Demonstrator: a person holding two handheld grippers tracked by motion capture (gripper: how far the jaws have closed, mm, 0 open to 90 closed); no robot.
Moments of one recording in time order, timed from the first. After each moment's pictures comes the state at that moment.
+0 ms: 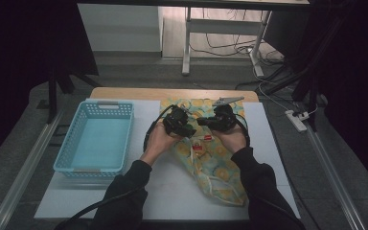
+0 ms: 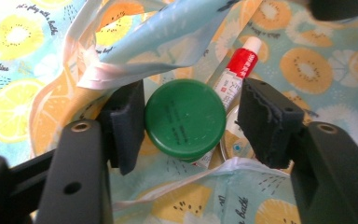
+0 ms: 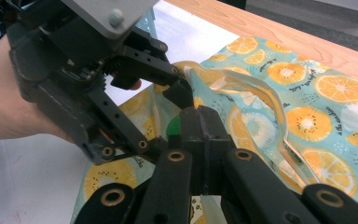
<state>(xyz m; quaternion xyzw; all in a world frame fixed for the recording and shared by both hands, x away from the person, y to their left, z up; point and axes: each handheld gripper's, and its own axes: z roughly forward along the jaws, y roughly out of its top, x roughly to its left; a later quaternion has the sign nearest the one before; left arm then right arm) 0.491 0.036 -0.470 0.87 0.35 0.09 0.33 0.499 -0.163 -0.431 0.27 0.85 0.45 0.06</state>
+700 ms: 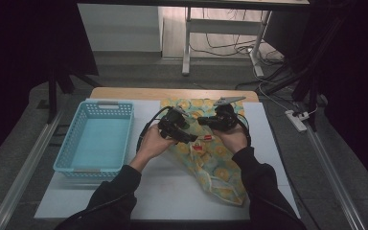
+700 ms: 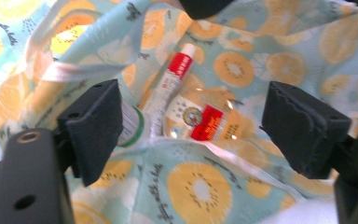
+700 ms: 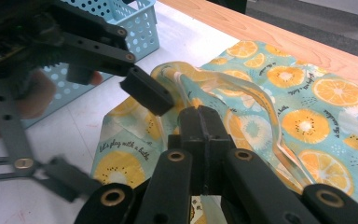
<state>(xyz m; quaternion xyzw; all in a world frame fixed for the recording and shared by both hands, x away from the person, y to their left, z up) 0.458 0.050 -0.446 0.87 0.32 0.05 0.38 0.497 -0.165 -0.427 0.26 0.85 0.46 0.07</state>
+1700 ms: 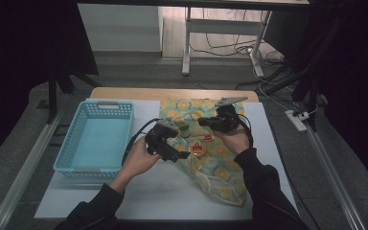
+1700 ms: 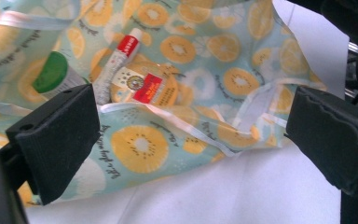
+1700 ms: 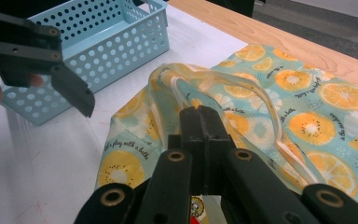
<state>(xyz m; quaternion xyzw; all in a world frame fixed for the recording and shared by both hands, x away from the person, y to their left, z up) 0.394 0.071 -0.439 0.87 0.27 0.03 0.41 0.488 -0.168 -0.419 0.25 0.85 0.46 0.06</state>
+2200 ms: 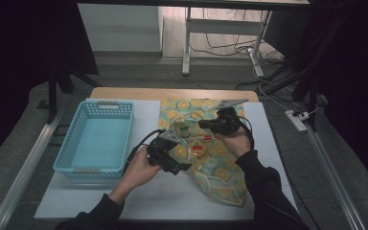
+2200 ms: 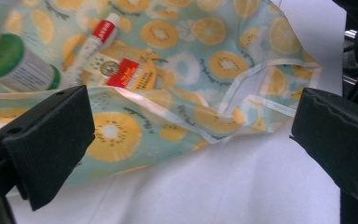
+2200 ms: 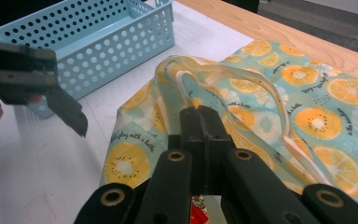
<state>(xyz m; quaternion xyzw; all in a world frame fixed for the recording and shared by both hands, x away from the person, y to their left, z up) 0.375 0.058 -0.457 0.88 0.26 0.03 0.40 0.482 -0.170 -0.421 0.25 0.85 0.46 0.05</state>
